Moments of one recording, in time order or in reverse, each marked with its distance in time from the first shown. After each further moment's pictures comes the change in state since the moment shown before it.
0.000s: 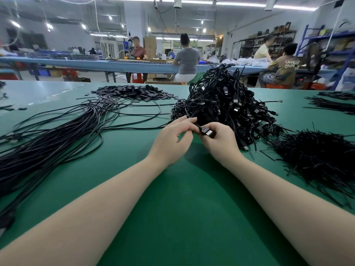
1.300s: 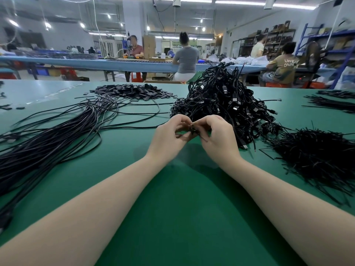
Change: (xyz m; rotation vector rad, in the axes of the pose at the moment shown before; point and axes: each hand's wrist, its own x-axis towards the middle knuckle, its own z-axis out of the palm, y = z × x) left_hand 0.003 -0.006 0.000 -0.105 0.072 -0.041; right_hand -0.009 -0.021 -0.002 -0.208 0.088 -0.279
